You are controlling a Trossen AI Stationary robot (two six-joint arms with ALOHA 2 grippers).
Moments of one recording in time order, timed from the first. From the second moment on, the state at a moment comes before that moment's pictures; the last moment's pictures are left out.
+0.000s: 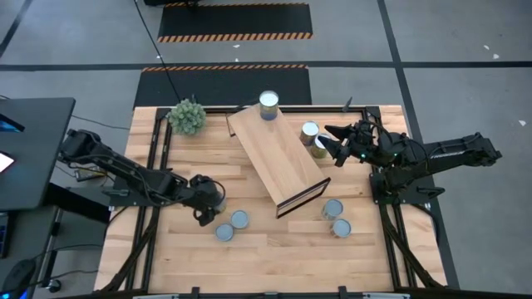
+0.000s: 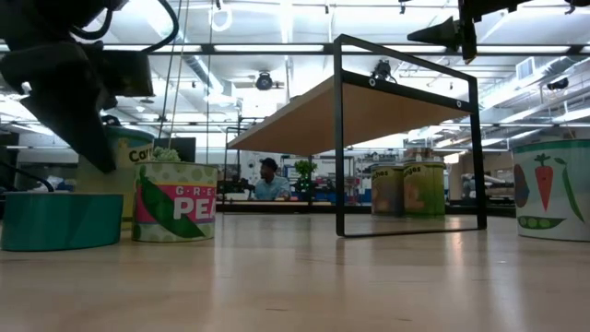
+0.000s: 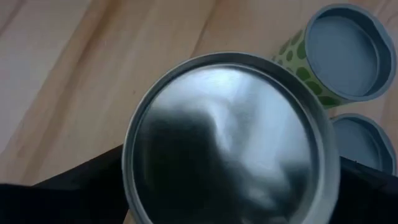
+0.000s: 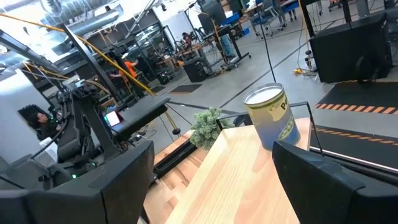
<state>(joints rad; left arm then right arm) -0.37 1.17 0.52 -0.36 -0.26 -0.71 0.08 0.72 0.60 0.12 0.61 0.48</state>
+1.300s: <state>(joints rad) 0.21 1.18 0.98 -0.77 -0.18 -0.32 0.08 0.72 0.60 0.11 0.61 0.48</state>
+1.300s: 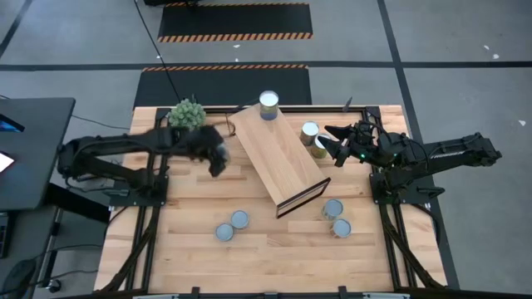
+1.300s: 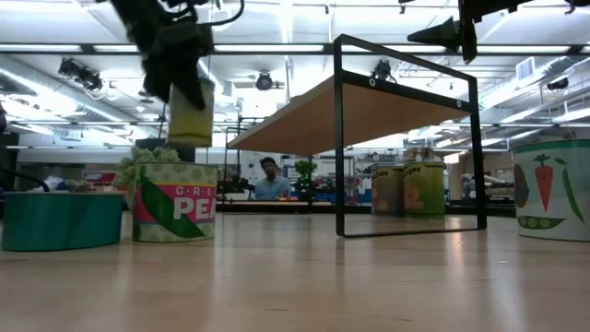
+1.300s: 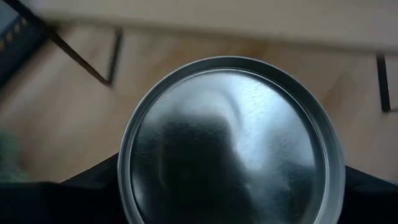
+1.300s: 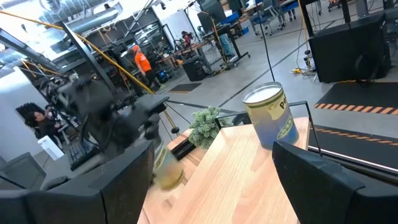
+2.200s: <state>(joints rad) 0.53 1.79 1.73 -0.97 -0.05 0.06 0.08 0.72 0.60 0.12 0.61 0.47</state>
